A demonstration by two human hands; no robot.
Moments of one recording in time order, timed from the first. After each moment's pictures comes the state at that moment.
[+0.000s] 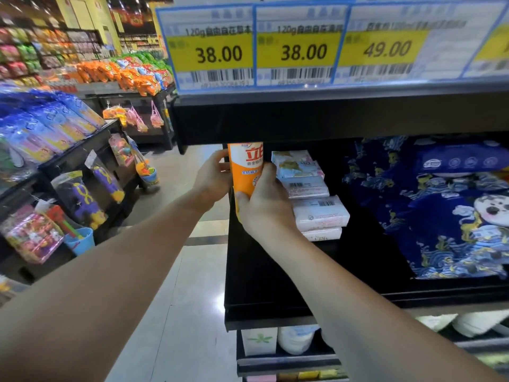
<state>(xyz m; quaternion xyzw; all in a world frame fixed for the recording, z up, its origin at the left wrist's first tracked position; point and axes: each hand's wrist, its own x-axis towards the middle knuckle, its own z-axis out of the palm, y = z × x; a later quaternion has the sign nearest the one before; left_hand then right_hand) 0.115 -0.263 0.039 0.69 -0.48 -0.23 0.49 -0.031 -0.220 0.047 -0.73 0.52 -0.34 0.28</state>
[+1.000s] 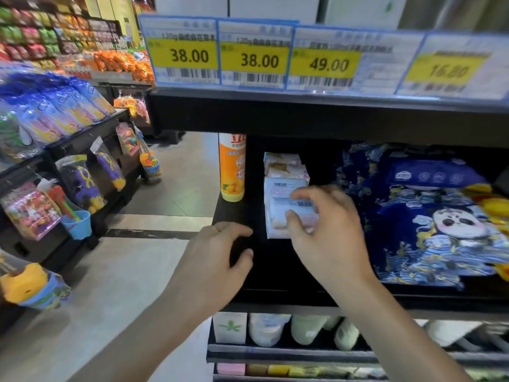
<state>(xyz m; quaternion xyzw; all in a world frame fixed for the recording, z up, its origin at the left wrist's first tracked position) 0.004 -0.102 0.002 0.72 -0.60 -0.05 0.34 -0.176 -0.188 0.054 -0.79 0.43 -0.42 0.12</state>
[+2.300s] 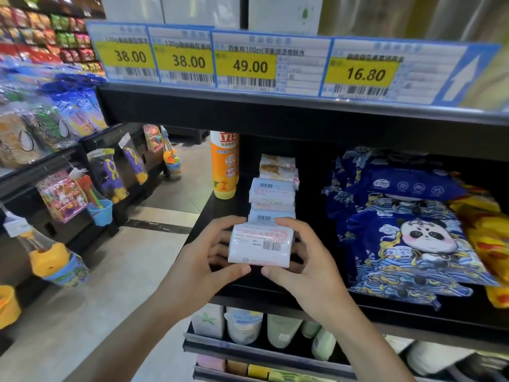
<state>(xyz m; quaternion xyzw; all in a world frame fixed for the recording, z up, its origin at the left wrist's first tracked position) -0.029 -0.105 -0.028 0.59 -0.57 -0.21 0.53 -0.229 -0.208 -0.011 -0.73 0.27 -0.35 0.52</state>
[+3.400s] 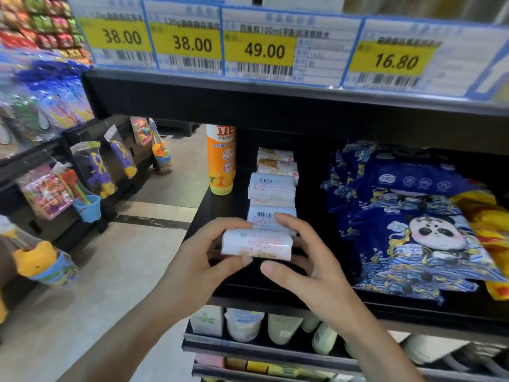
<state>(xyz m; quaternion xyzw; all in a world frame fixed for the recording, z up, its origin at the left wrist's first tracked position) -0.028 -0.105 -0.014 0.55 -0.58 -0.26 0.54 -0.234 -0.199 0.000 -0.73 0.24 -0.33 0.54</state>
